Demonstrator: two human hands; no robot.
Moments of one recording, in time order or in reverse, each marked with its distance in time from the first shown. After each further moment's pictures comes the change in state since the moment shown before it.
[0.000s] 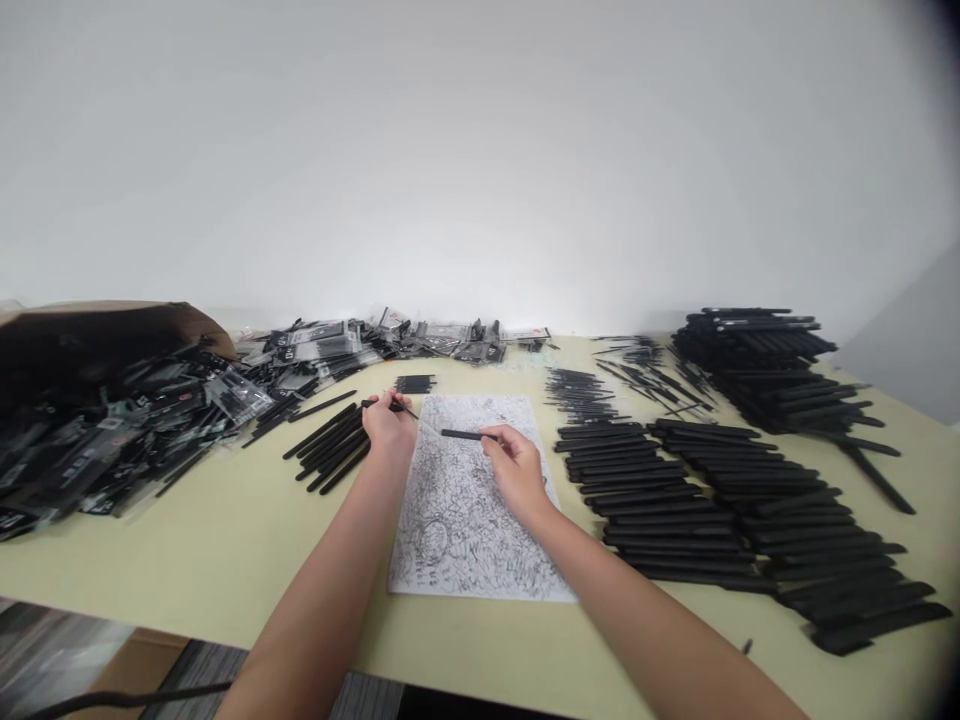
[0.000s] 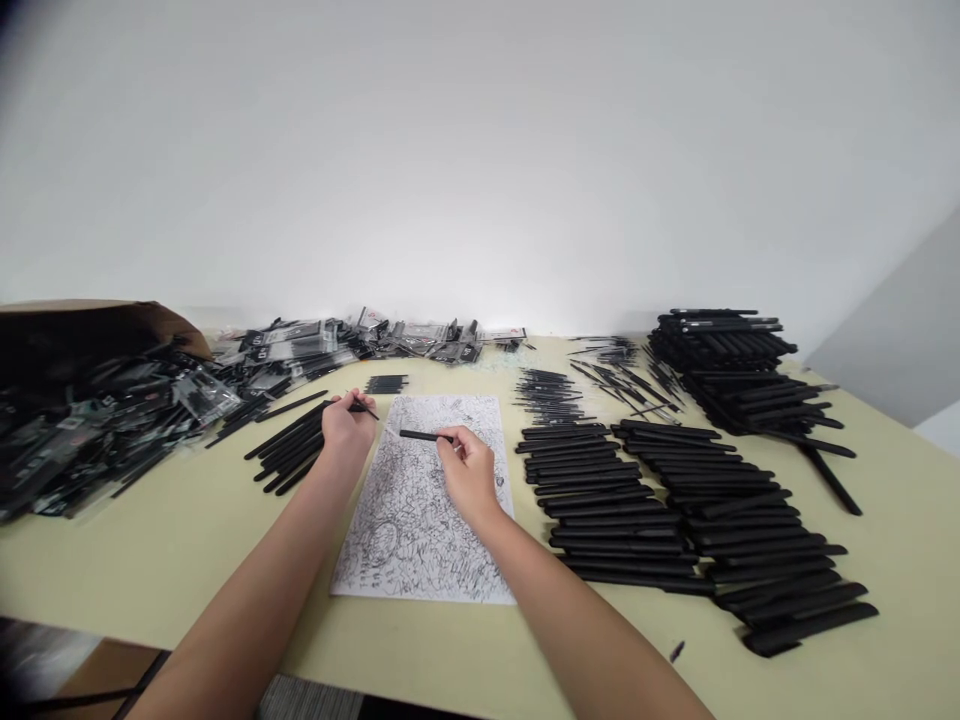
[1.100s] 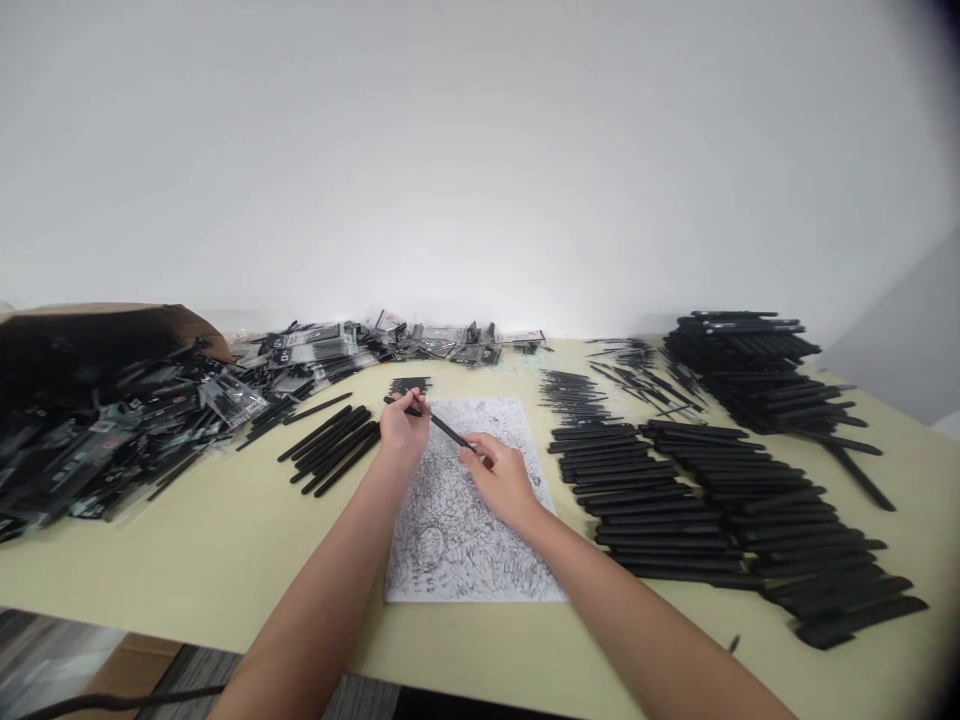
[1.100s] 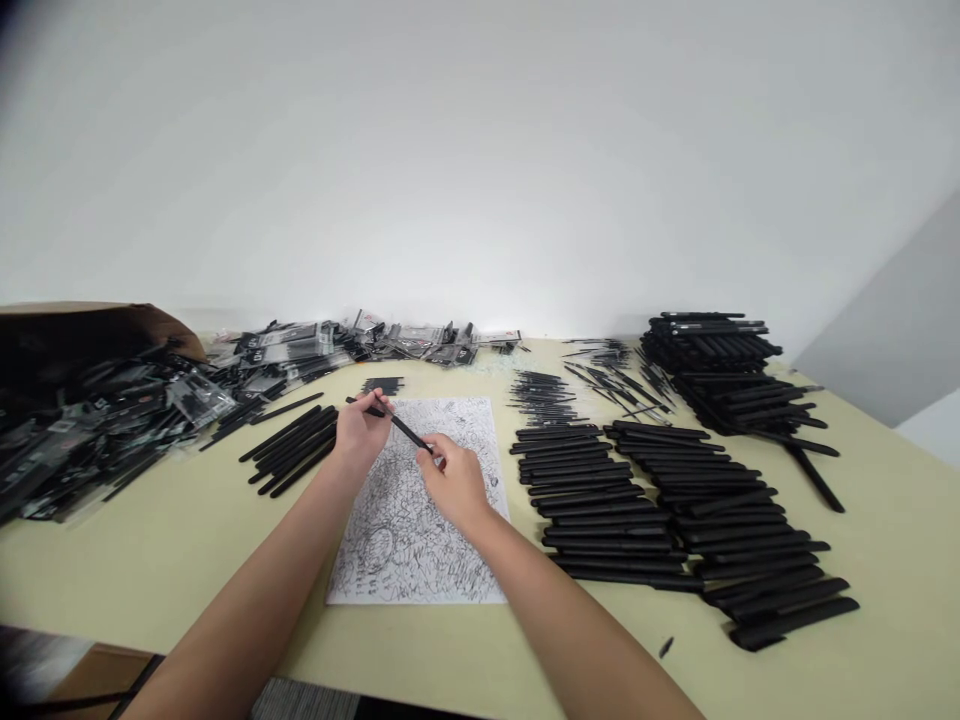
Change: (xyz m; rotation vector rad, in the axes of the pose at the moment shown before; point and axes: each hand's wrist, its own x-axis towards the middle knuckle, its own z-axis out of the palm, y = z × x) left_hand -0.016 -0.016 0.000 0.078 -0.167 -0.191; right_hand -0.005 -0.002 -0.001 -0.298 -0.202 -0.086
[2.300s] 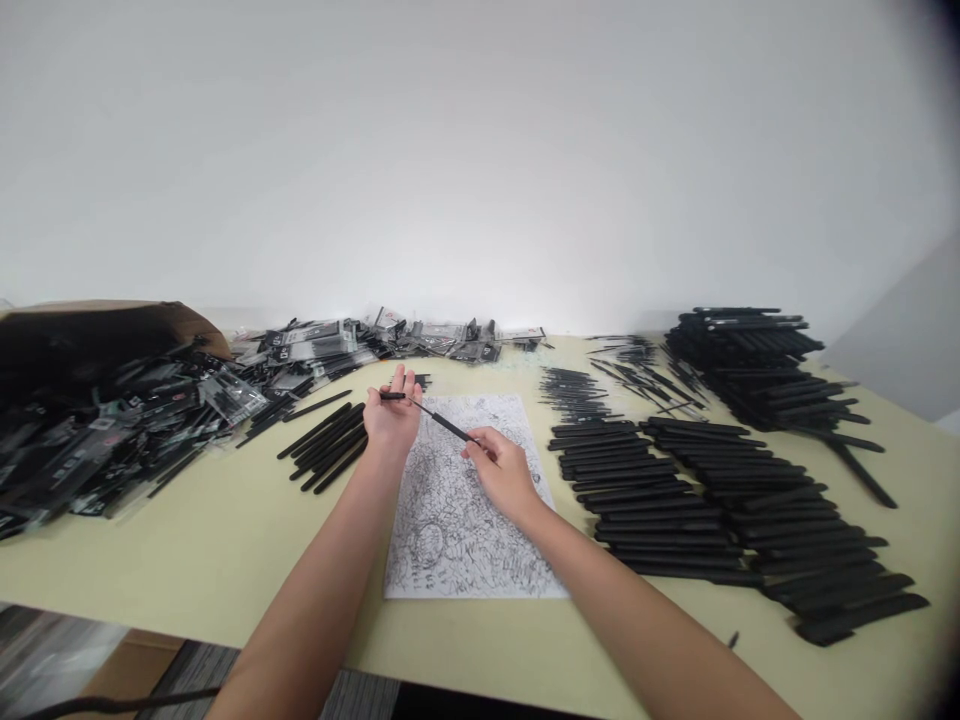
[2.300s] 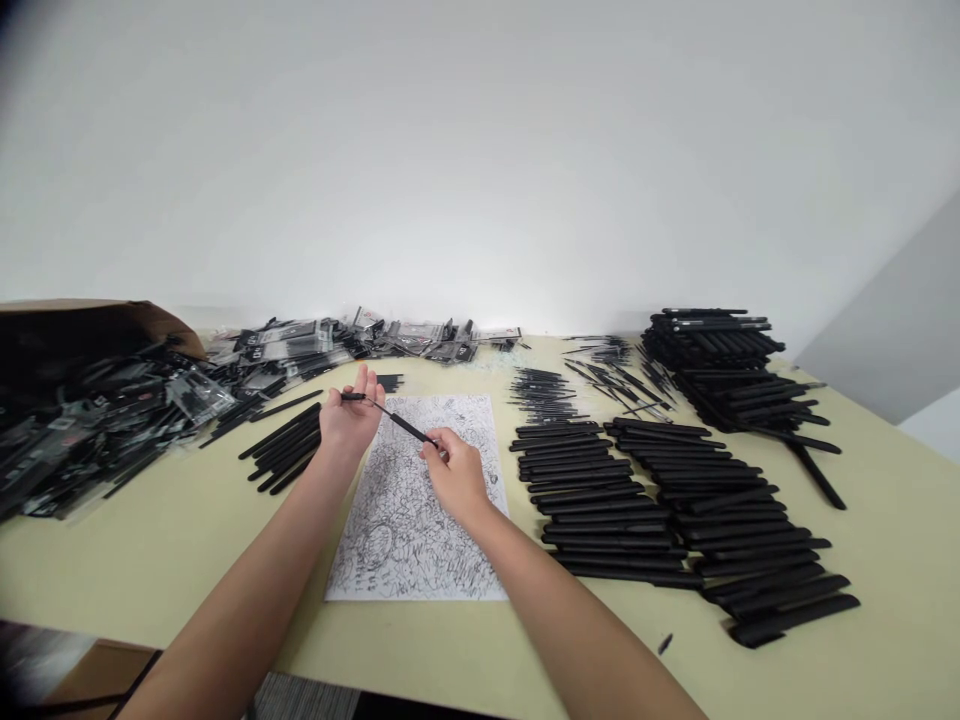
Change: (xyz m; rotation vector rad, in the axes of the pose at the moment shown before) left_hand 0.003 0.018 -0.002 -0.132 -0.077 0.008; right_hand 0.003 0.003 0.001 0.159 0.023 0.075
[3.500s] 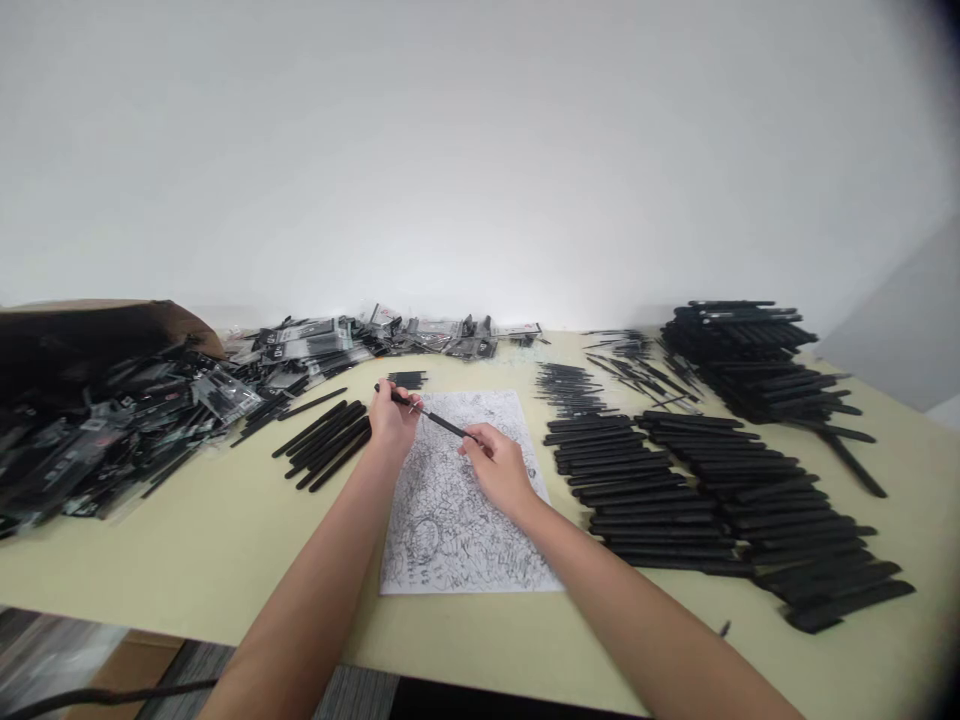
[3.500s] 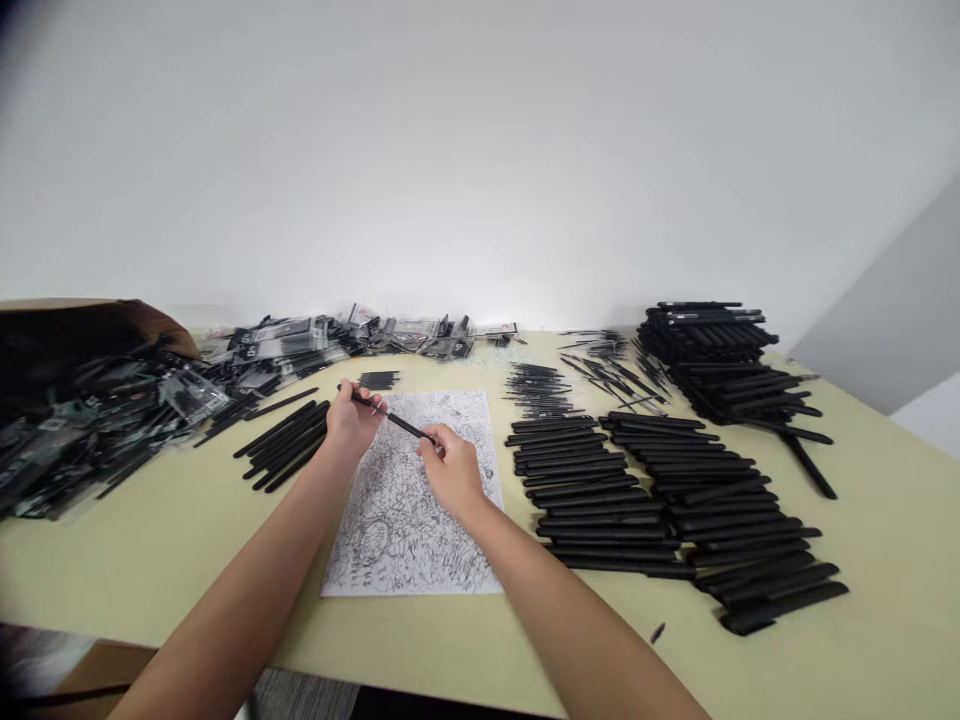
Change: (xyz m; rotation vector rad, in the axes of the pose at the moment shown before) left_hand 0.002 -0.012 -0.003 0.333 0.034 0.043; right_hand -0.001 -0.003 -0.002 -0.002 -0.011 0.009
